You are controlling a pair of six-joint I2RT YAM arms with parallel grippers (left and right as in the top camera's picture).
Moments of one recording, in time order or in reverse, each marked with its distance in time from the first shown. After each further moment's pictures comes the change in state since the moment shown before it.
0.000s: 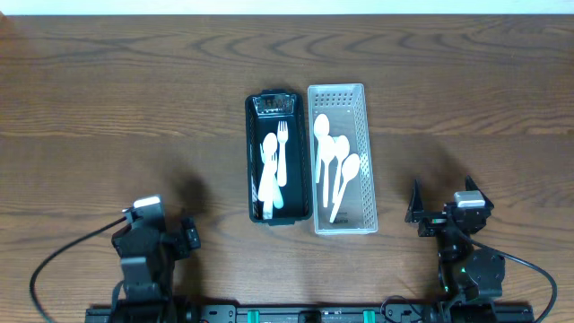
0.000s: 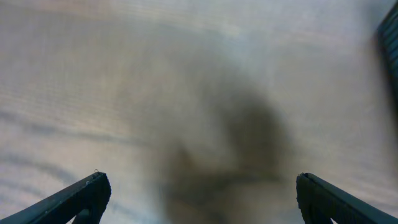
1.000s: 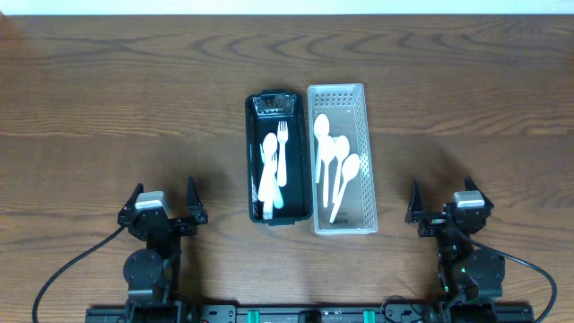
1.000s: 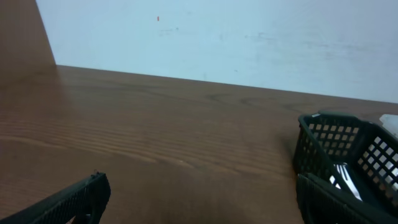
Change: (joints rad) left arm -0.032 -0.206 -0.270 0.592 0.099 -0.004; right arm 0.000 0.000 0.000 0.000 -0.005 -0.003
